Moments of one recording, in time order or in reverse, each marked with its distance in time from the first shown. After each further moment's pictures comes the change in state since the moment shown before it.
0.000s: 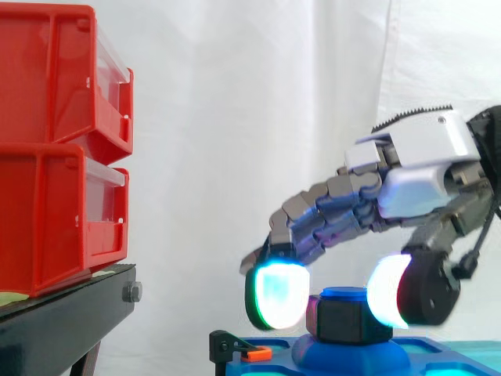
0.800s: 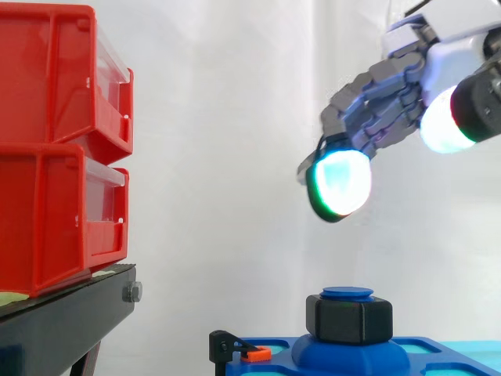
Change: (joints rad) arm 0.026 0.105 0.155 -0.403 0.082 0.047
